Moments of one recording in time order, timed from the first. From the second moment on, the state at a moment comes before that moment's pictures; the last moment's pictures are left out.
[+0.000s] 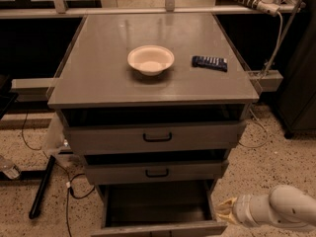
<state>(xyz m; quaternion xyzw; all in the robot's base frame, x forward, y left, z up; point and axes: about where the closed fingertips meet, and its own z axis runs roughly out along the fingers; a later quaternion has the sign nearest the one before) 0.408 -0.245 0.430 -0.51 0.80 0.16 0.26</state>
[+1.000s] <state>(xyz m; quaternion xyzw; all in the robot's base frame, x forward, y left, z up) 0.400 -0.261 0.256 -0.47 0.80 0.21 0.29</state>
